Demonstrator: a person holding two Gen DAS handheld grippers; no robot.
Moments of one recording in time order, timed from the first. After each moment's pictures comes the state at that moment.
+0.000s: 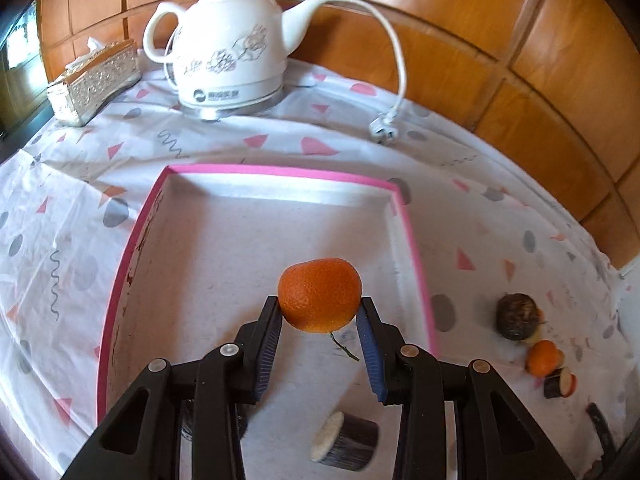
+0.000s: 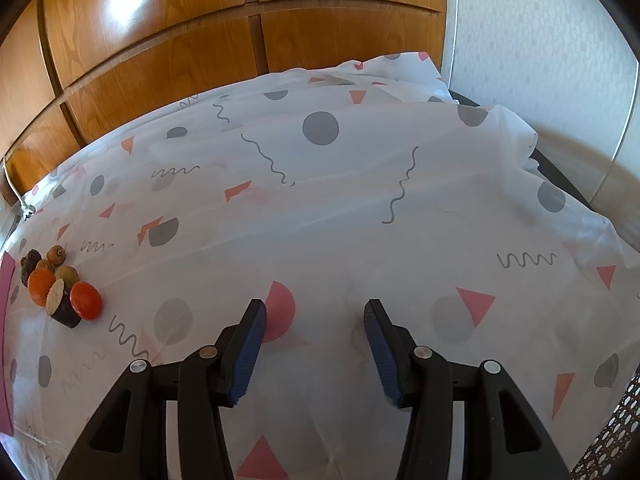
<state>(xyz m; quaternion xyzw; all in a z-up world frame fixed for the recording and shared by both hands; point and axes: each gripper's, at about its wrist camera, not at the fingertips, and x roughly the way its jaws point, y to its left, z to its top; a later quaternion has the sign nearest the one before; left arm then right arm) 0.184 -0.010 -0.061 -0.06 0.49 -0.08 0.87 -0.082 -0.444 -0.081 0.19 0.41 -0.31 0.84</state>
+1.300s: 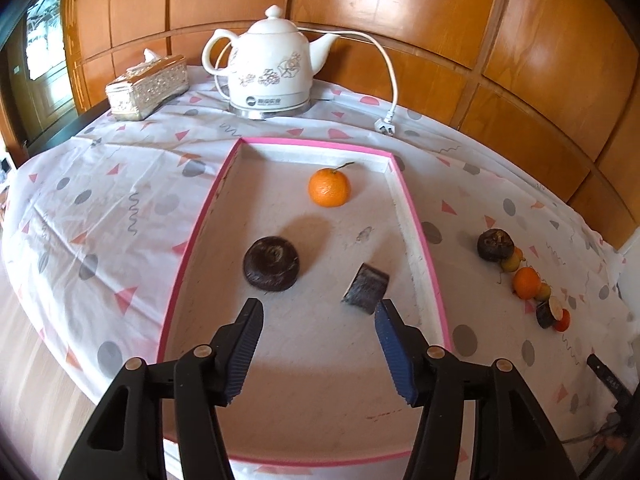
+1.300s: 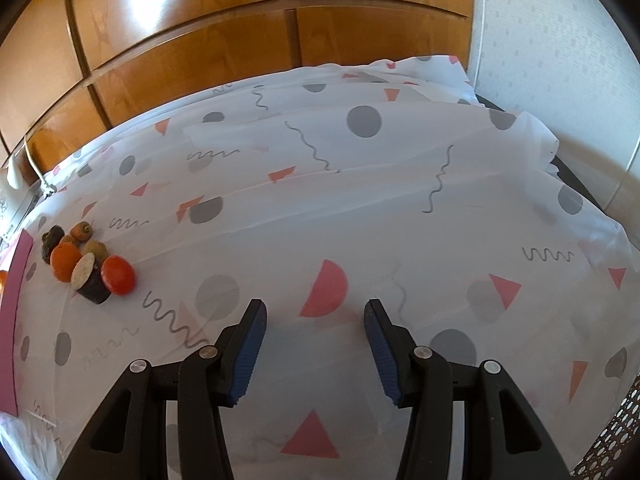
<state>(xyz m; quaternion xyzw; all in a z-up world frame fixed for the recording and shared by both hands) 0.063 0.020 -0.035 -0.05 0.44 -0.06 0.89 -0.079 -0.420 -0.078 0.18 0.42 -0.27 0.85</state>
